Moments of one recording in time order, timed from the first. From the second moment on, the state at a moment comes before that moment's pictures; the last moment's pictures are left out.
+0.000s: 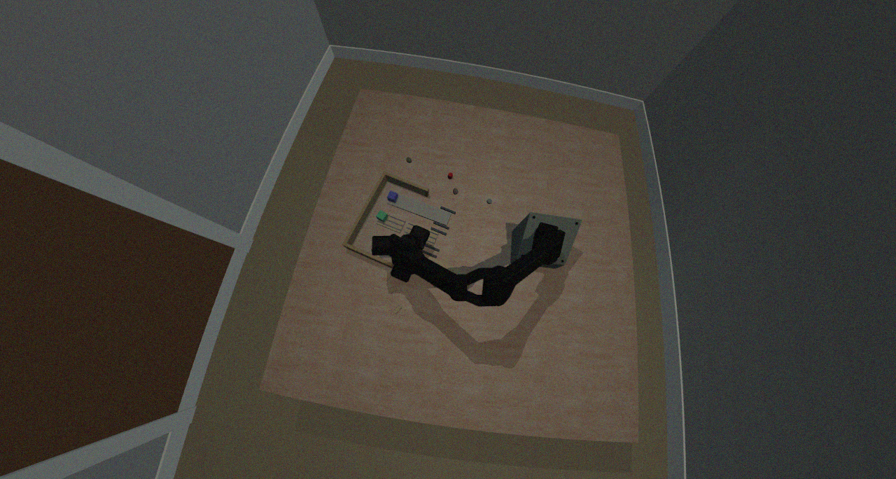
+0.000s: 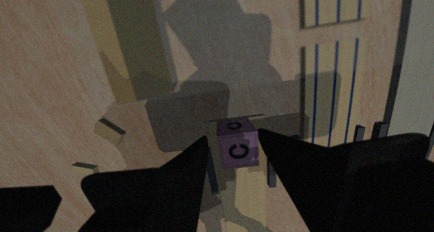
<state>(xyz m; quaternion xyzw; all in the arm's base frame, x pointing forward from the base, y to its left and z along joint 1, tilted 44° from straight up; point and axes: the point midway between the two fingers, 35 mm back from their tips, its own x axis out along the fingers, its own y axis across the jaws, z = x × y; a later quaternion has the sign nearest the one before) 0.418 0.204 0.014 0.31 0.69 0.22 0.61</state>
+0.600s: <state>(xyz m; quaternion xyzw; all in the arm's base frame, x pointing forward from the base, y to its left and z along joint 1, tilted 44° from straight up) 0.417 0.204 0.014 0.31 0.70 0.22 0.61</state>
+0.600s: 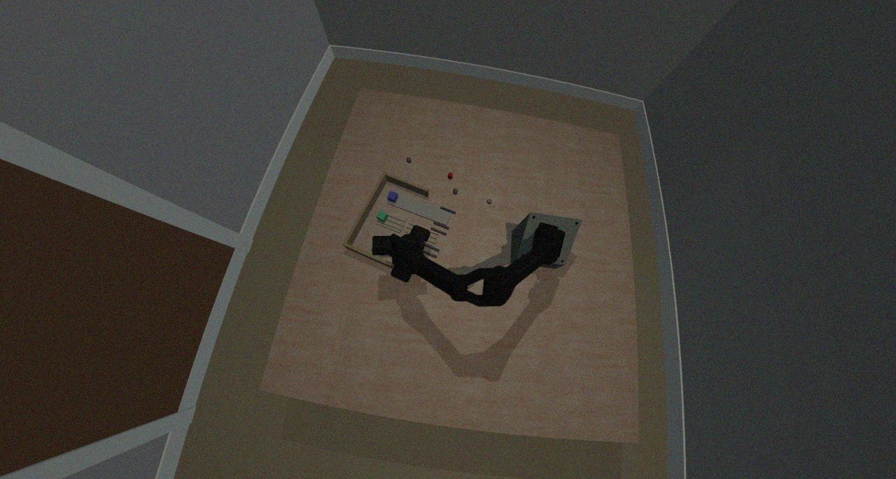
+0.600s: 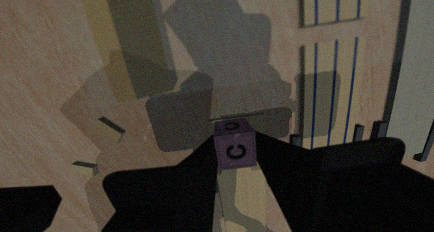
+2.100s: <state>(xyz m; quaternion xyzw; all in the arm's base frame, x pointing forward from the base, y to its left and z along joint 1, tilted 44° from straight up) 0.296 0.136 0.015 0.31 0.70 0.21 0.60</state>
